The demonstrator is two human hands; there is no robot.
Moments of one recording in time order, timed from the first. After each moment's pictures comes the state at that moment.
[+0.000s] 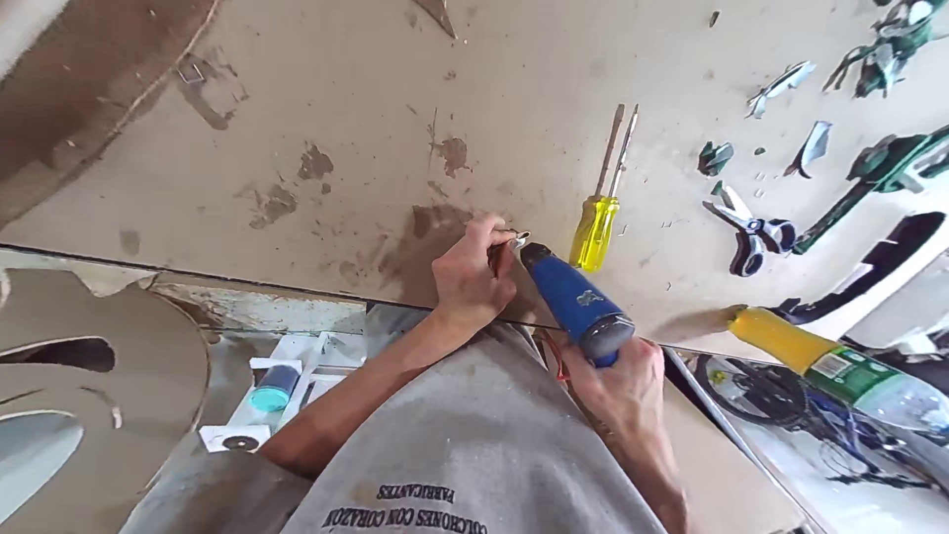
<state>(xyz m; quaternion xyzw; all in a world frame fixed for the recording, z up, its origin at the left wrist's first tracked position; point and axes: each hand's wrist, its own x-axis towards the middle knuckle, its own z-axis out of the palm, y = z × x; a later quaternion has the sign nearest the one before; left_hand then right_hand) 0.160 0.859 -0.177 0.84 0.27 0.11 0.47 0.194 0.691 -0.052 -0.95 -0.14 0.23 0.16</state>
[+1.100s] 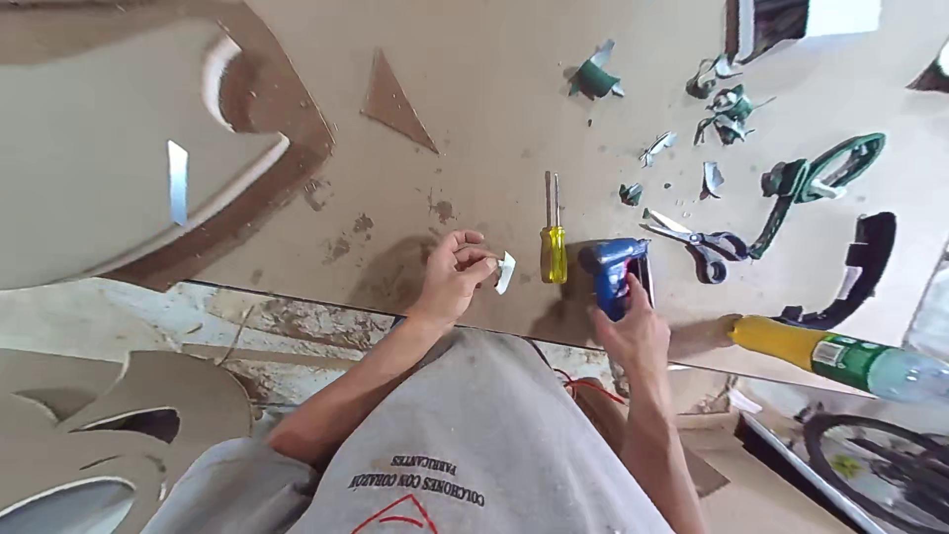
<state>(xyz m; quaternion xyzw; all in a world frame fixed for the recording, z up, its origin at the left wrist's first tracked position) 0.175 0.900 -0.105 0.55 0.30 -0.05 0.78 0.233 0.604 -0.096 -0.97 0.02 0.22 0.12</state>
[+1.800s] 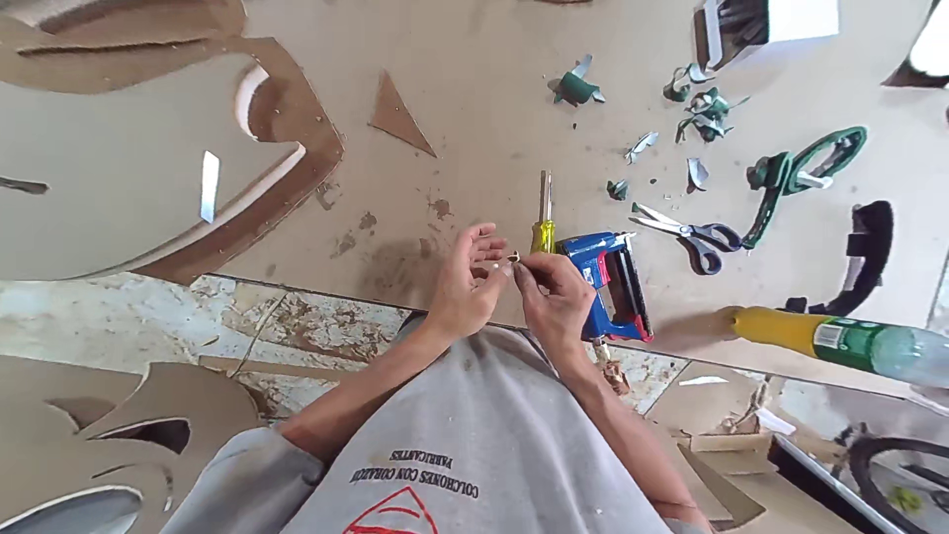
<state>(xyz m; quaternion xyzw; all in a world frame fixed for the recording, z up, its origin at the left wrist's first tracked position) 0.156 0.871 -0.078 0.70 0.16 0.01 0.69 0.203 0.719 -0.096 -0.81 -0.19 -0.01 0.56</state>
